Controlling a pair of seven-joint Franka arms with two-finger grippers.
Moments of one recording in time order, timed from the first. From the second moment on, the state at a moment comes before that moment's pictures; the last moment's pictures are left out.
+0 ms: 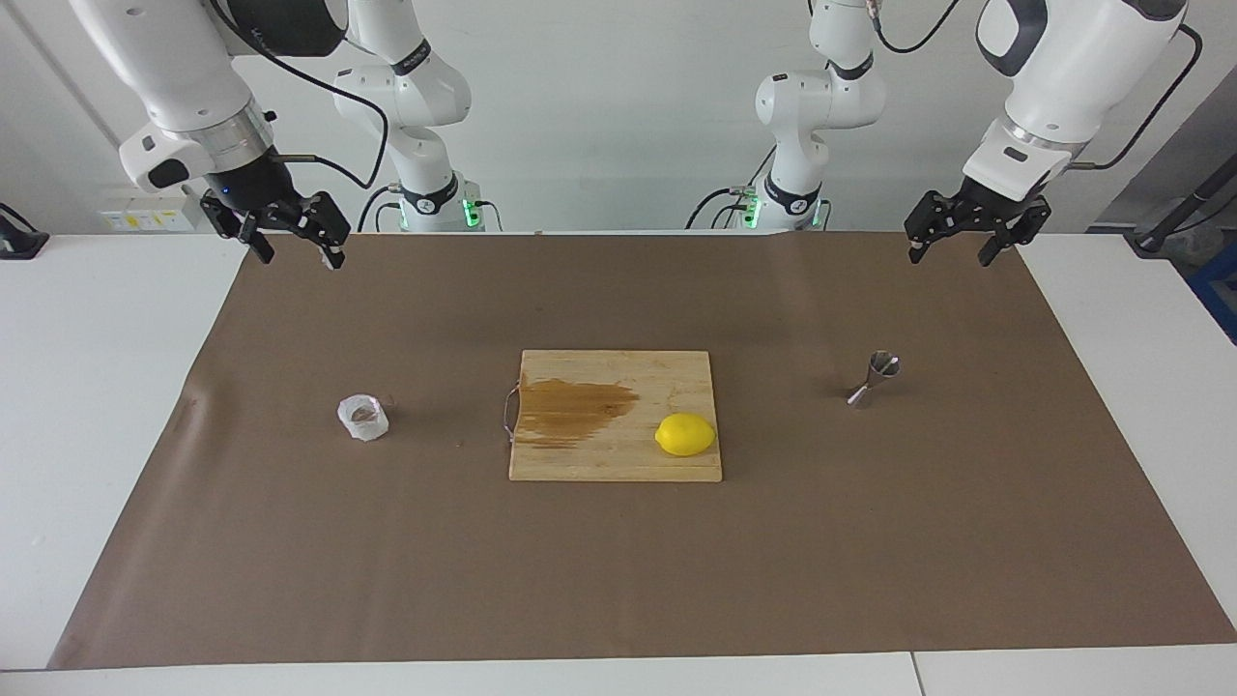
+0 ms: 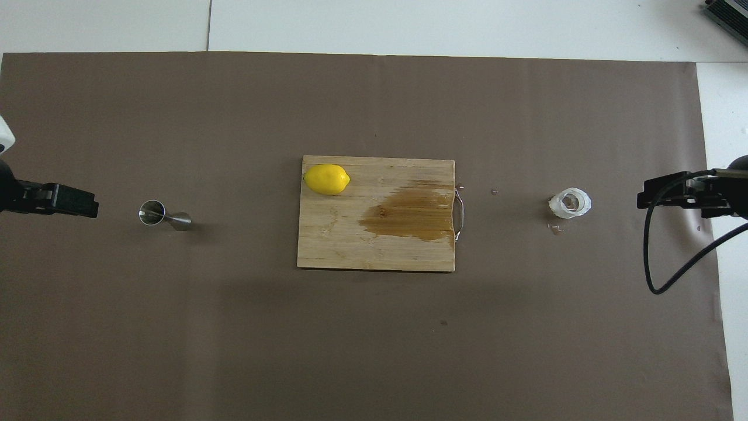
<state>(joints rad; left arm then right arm) -0.04 -0.09 -0.01 -1.71 -0.01 1.62 0.08 0.00 -0.08 -0.03 -1.71 0.04 1.63 0.12</state>
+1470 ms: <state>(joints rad) -0.04 -0.09 0.00 -1.71 -0.01 1.62 0.07 0.00 -0.08 -0.03 -1.71 0.04 1.63 0.12</state>
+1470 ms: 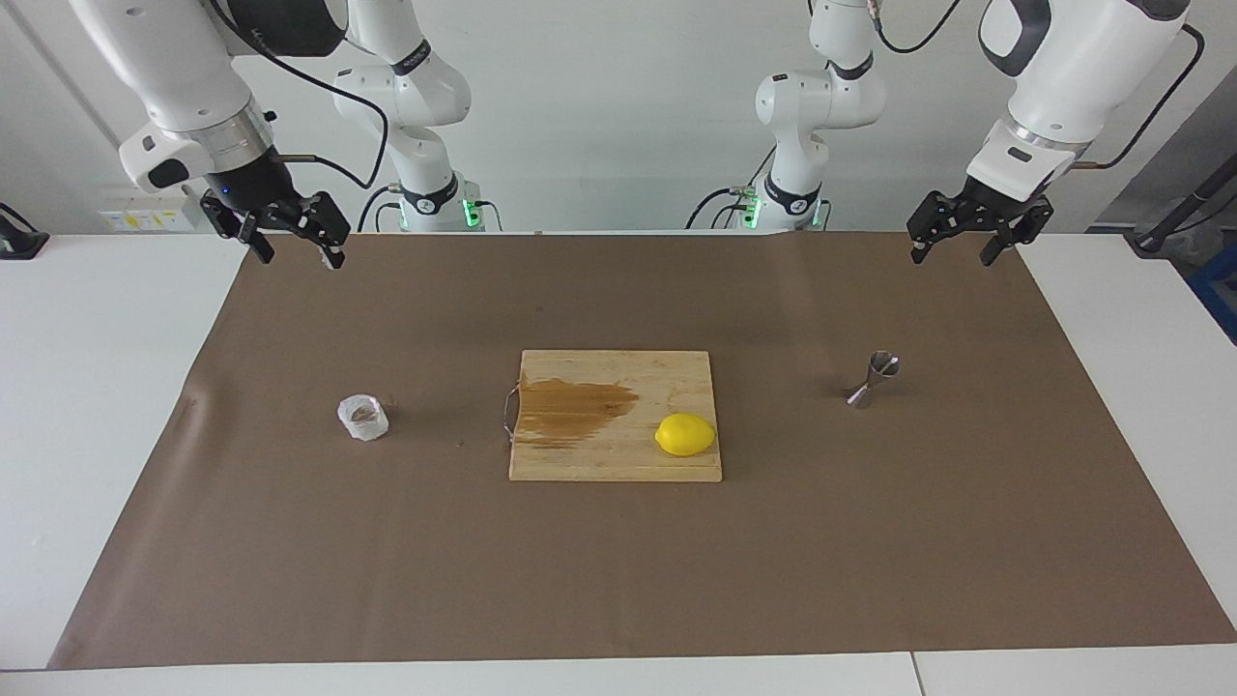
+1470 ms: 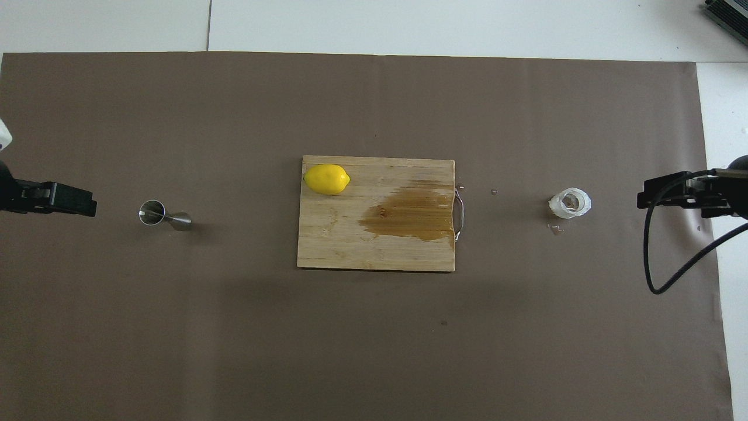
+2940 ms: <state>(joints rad) 0.09 0.13 0.01 -1.74 -0.33 1.48 -0.28 0.00 -0.08 -0.03 -1.71 0.04 1.63 0.12</state>
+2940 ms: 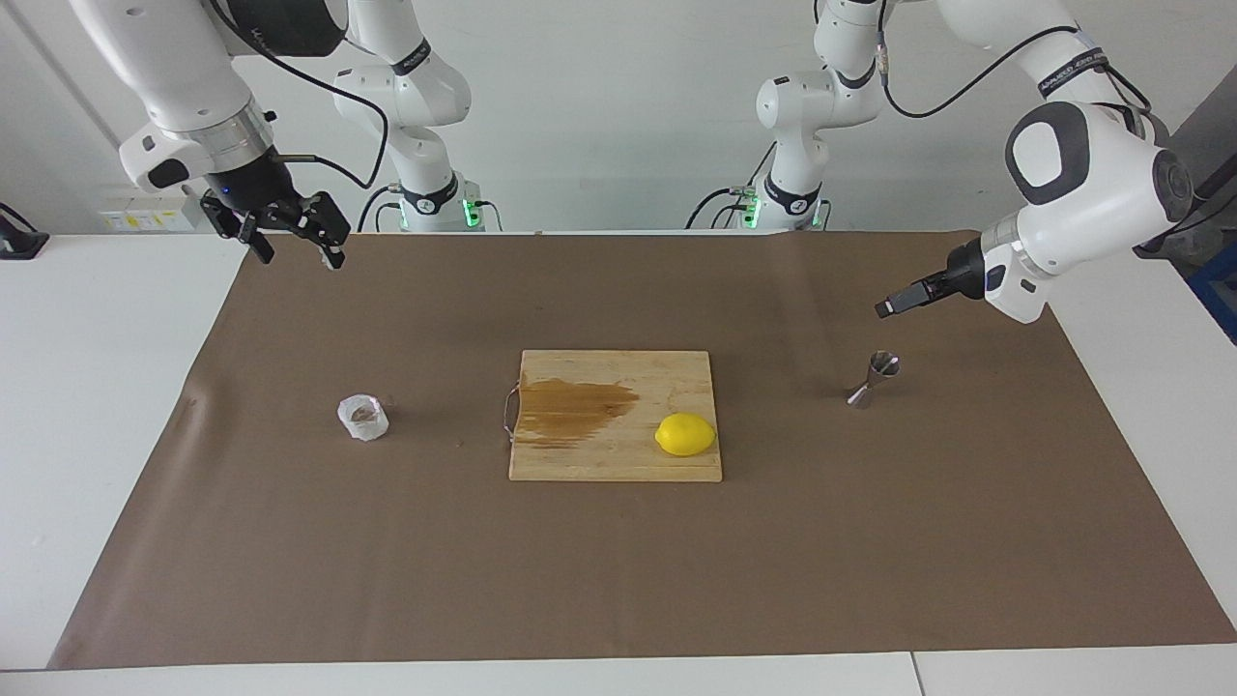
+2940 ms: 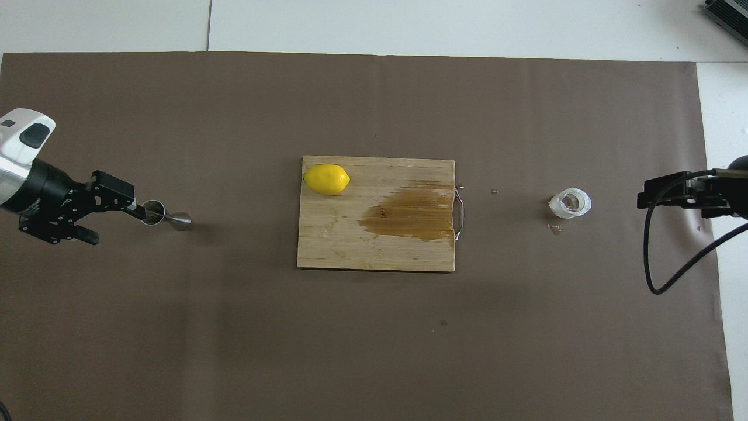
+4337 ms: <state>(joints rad) 0.30 0.38 0.01 -1.73 -0.84 1.35 -0.75 0.00 -0.08 -0.03 -1.71 0.04 1.63 0.12</state>
